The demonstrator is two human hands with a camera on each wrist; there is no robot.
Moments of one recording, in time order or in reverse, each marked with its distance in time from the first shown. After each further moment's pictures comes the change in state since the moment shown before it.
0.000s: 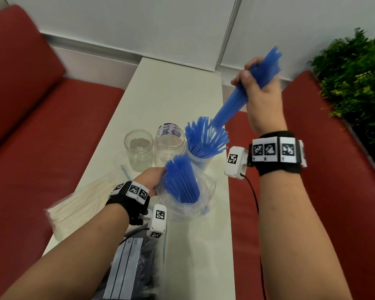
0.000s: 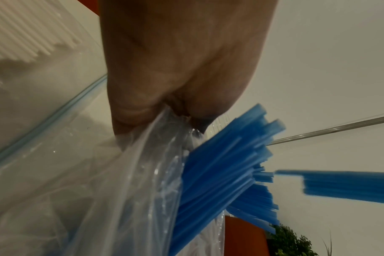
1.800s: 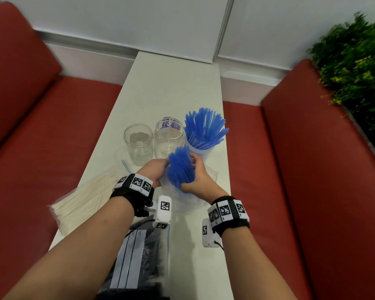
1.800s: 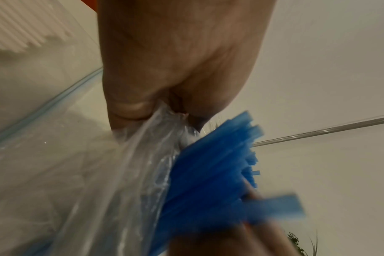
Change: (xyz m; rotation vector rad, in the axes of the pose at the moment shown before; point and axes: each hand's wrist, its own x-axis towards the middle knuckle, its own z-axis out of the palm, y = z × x) left_hand -0.007 0.003 0.009 -0.009 0.002 0.044; right_hand -0.180 0.131 0.038 -0.389 -0.474 0.660
